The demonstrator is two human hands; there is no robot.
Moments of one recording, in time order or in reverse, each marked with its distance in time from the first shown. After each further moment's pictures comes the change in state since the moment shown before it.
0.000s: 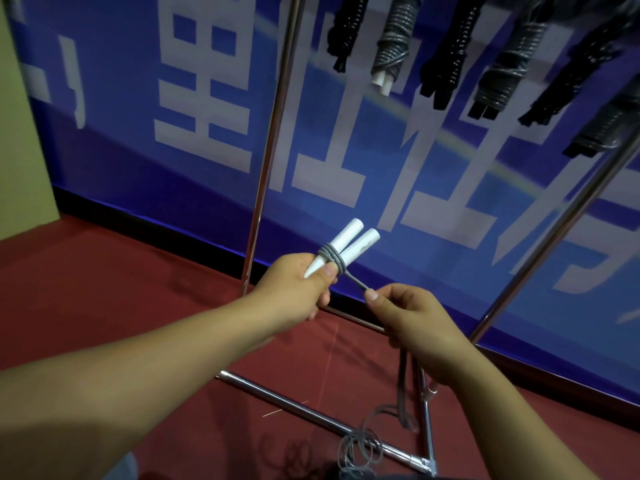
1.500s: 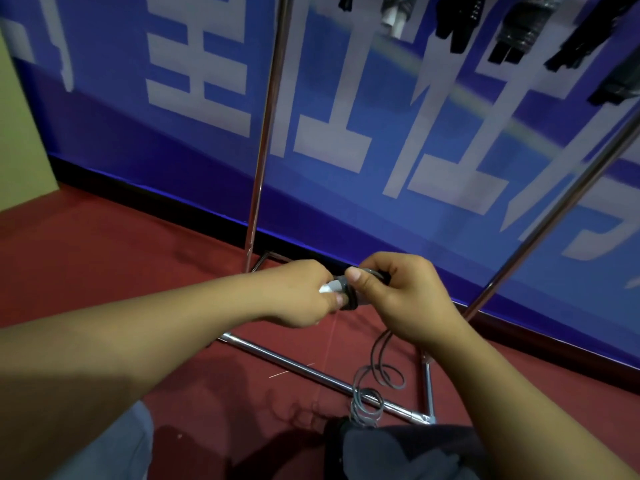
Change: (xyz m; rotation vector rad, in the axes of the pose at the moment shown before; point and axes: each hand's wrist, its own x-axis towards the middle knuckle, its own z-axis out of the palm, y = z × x) left_hand -0.013 -0.011 -0.002 0.779 -0.456 -0.039; right_hand -0.014 -0.003 0.023 -0.447 0.076 -0.335
